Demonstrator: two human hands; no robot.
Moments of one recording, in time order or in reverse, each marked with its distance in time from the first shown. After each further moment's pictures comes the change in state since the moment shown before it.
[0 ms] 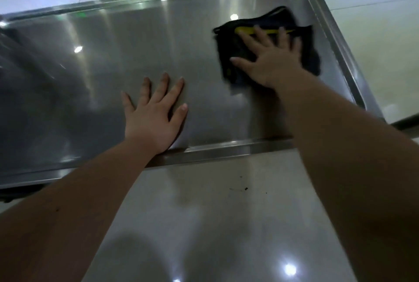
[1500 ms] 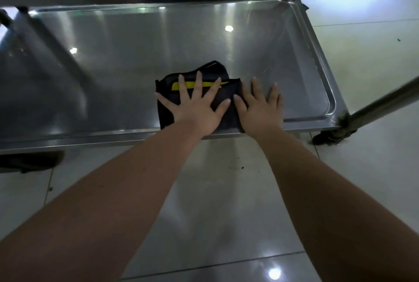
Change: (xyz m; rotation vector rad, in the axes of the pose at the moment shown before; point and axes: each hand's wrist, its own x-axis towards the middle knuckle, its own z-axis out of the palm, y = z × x) left_hand -0.023 0.062 -0.004 -0.021 -0.160 -0.043; right_hand -0.142 -0.058 0.035 0.089 -0.041 0.144
